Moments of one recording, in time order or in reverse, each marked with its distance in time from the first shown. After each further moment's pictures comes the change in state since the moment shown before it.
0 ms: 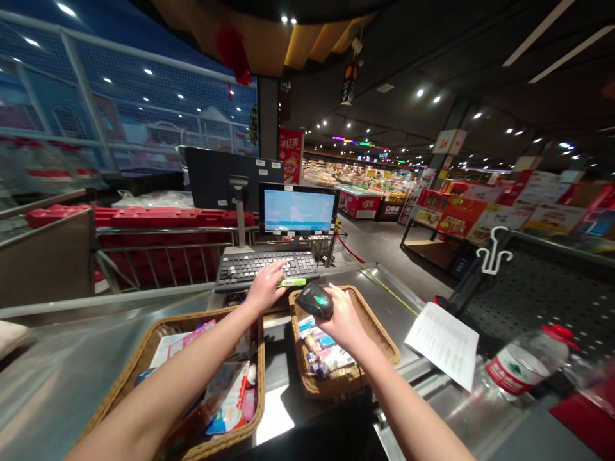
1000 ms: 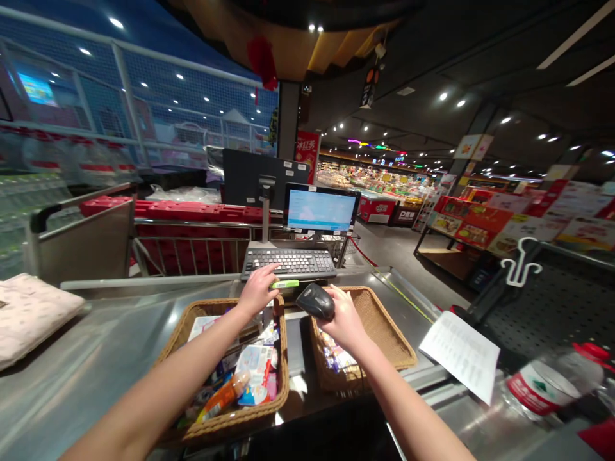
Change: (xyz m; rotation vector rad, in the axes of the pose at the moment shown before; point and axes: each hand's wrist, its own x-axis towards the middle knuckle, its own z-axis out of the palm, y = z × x) left_hand -0.063 -0.034 -0.051 0.022 0.025 -0.107; right_hand -0.003 -0.039 0.031 0.005 -0.061 -0.129
